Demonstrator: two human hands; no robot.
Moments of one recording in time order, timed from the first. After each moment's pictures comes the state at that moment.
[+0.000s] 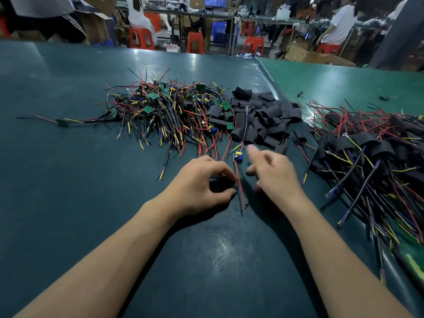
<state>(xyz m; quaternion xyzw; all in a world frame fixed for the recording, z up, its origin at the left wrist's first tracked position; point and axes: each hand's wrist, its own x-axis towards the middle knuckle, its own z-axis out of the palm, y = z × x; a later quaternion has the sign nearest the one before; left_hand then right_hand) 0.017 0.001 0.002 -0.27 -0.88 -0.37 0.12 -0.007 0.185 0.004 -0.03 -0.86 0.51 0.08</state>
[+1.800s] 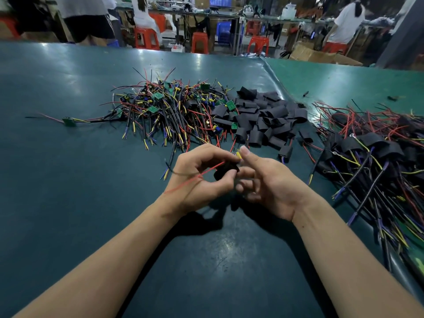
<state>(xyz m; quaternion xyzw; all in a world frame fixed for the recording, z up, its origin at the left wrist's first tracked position) 0.019 0.003 0.003 -0.25 -0.75 -0.58 0.22 0.006 0.171 0.023 0.00 -0.62 0.75 -0.25</state>
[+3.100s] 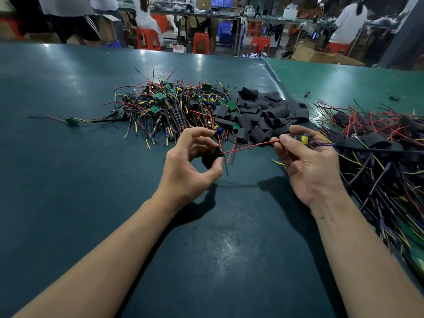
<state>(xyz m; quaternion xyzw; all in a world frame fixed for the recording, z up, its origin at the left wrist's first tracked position) 0.000 -0.012 -0.012 -0.20 -0.72 -0.60 0.28 -0.006 0.202 0.034 0.01 -0.46 0.88 0.10</state>
